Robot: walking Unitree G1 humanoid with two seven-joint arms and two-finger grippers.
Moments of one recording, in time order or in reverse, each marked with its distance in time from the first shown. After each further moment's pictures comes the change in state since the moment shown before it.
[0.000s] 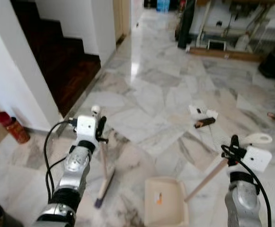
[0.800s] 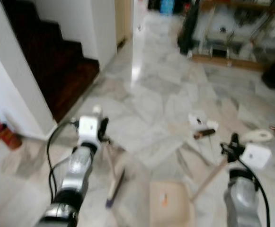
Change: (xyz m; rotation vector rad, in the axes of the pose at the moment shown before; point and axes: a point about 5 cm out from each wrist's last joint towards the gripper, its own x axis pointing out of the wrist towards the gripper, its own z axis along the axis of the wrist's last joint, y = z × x) left arm -0.002 0.016 0.001 0.020 -0.003 0.041; right arm 0.006 0.020 0.011 0.051 -0.044 0.022
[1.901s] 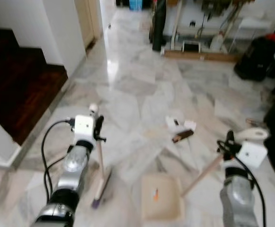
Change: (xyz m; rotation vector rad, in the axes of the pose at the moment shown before) left arm 0.001 -0.009 0.000 -0.006 -0.002 -0.014; right arm -0.001 -0.005 -0.003 -0.012 0.012 -0.017
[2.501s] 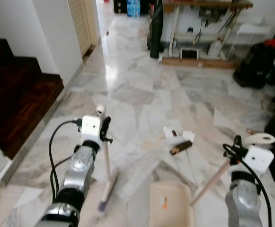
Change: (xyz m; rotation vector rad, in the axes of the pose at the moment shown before) left arm 0.004 0.002 0.004 -0.014 -0.015 -0.003; right arm 0.000 -0.002 0.000 -0.021 -0.003 -0.005
